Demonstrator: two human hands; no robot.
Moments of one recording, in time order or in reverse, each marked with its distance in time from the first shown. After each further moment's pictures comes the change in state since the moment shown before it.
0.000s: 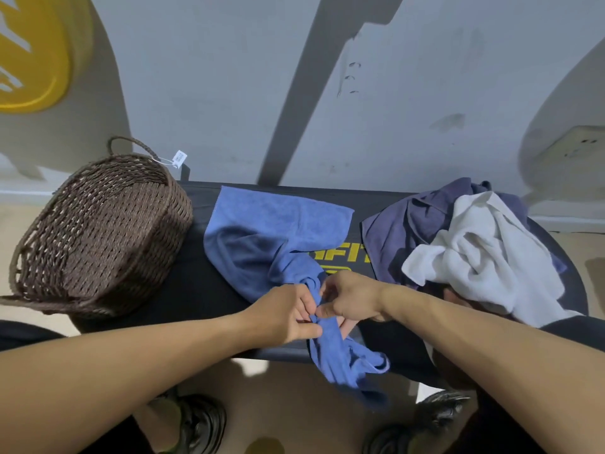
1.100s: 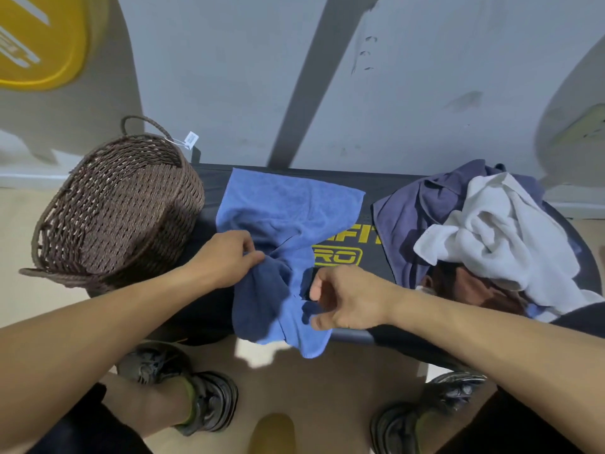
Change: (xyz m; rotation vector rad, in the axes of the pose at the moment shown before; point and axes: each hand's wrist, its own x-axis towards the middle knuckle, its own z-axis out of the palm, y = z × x) left_hand -0.020 -0.044 -0.080 0.377 0.377 -0.180; right_hand -0.027 -0.010 0.033 -0.406 0.127 -0.312
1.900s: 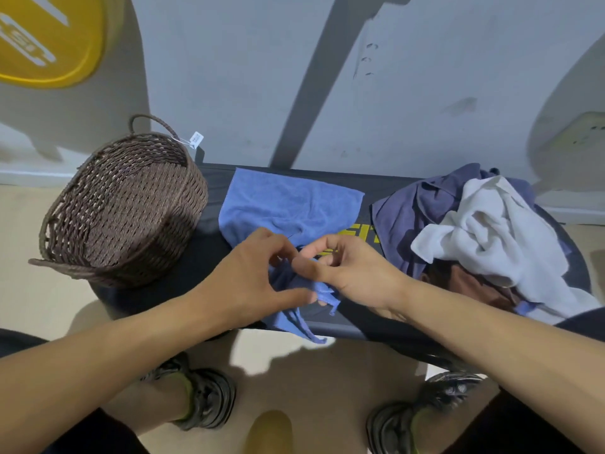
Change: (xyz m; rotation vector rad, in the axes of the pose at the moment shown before) left_hand -0.078 0.056 -0.021 -0.339 0.024 0.304; right_hand -0.021 -0.033 -0.011 0.780 0.178 -0.036
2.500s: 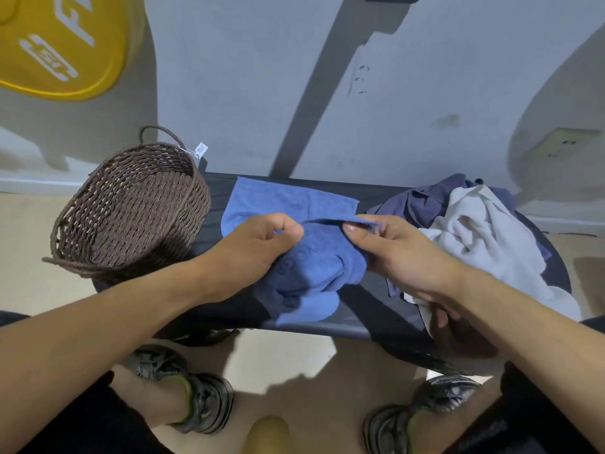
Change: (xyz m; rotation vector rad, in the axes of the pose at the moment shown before) left_hand 0.008 0.027 -0.020 -0.465 -0.056 -0.055; right_hand -0.037 -0.027 -0.032 0.097 -0.015 -0.197
